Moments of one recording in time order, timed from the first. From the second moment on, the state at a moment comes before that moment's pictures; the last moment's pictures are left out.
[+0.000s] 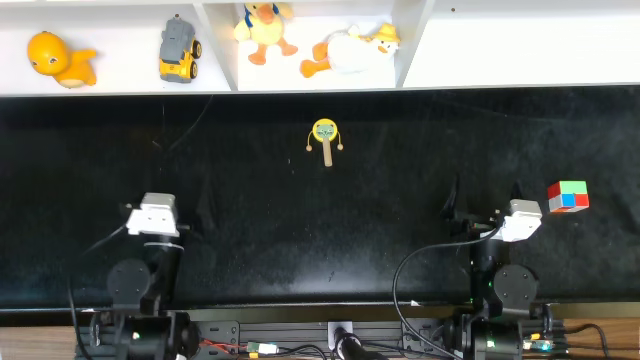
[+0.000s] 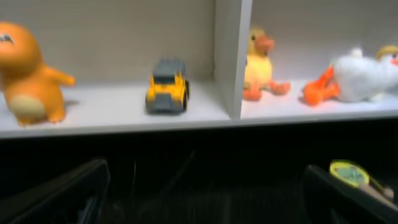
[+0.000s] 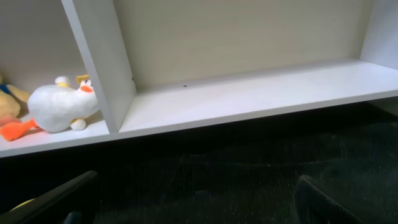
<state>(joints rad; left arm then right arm) -0.01 0.21 0.02 0.16 0.10 0.02 -0.08 0.01 0.02 -0.02 0.00 0.14</state>
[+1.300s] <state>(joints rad) -0.01 0.01 0.01 -0.08 0.06 0.03 0.01 0.04 0.02 -0.01 0.07 0.17</state>
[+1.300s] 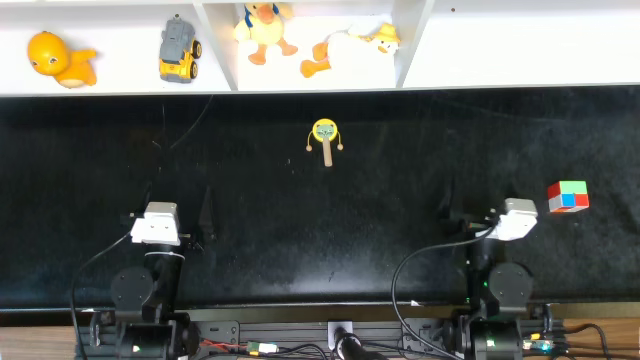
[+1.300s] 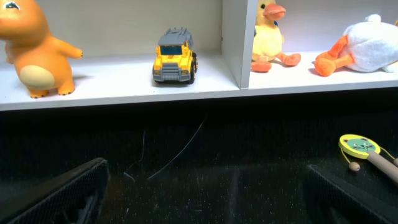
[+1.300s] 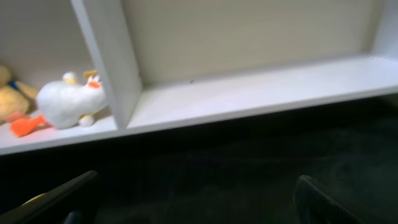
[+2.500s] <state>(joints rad) -0.01 0.01 0.01 -0.08 0.06 0.03 0.85 1.80 1.23 -0.70 0.53 0.88</state>
